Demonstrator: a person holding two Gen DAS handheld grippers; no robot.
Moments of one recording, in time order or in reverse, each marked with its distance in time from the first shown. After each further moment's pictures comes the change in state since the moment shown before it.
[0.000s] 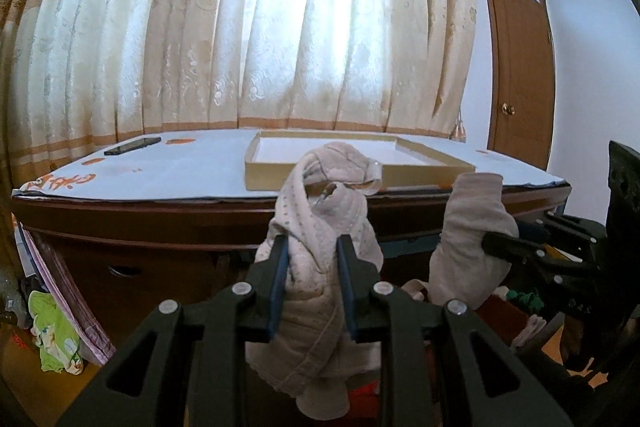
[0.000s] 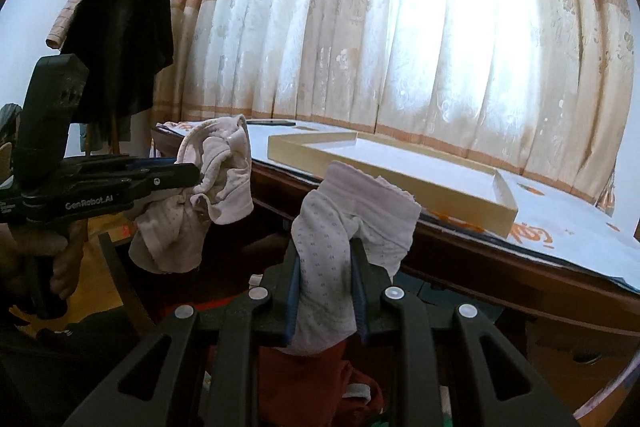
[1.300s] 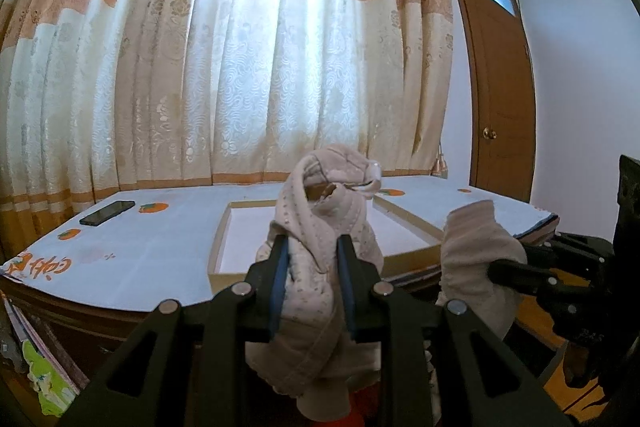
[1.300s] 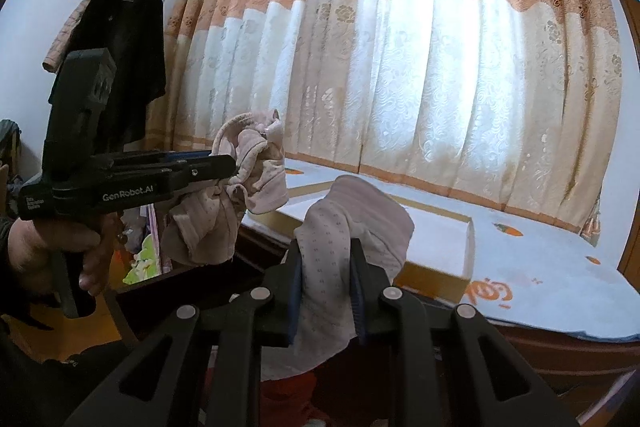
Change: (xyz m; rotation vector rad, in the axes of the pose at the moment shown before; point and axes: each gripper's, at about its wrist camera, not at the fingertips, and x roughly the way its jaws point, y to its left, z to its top) left arm 0.019 -0.023 0.081 0.063 -0.106 -0.066; right arm -0.021 -0.023 0.048 -0.002 -0.095 -0.034
